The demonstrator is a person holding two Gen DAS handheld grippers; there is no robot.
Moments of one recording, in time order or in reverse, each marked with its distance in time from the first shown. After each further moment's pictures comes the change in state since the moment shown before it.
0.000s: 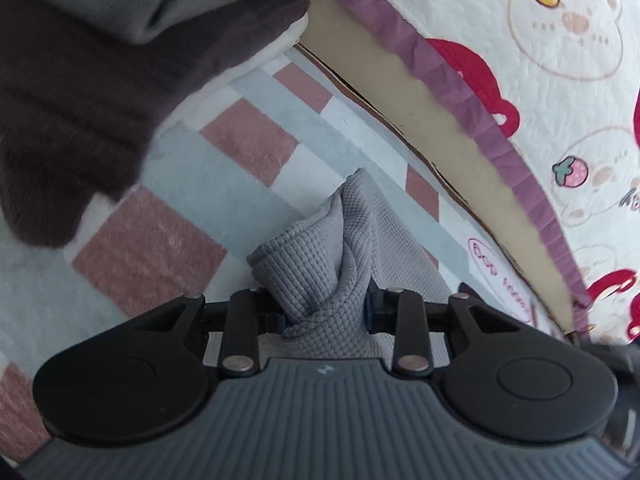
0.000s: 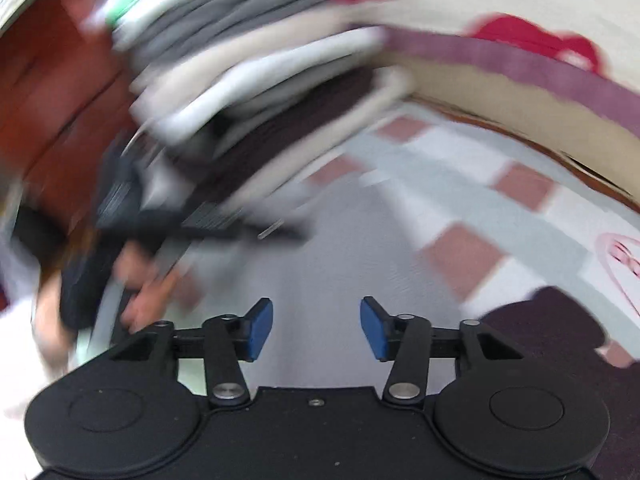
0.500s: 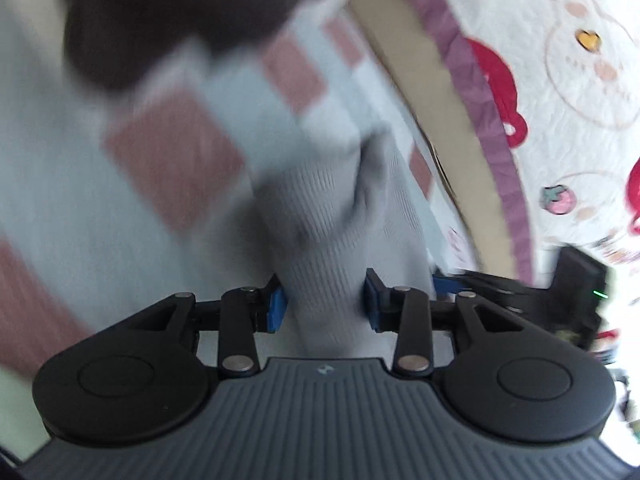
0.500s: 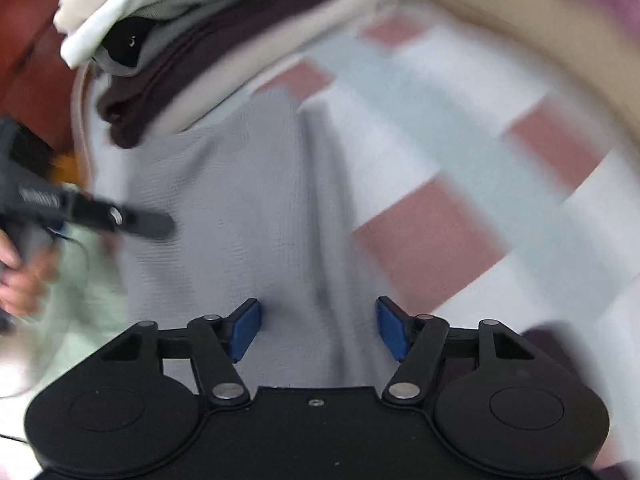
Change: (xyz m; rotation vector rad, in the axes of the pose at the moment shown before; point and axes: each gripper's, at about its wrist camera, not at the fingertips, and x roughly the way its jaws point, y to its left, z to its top) left arm -0.001 0.031 -0.027 -0.333 0.186 -0.139; right arm 0.101 -0.055 0.030 -0.117 0.346 0.086
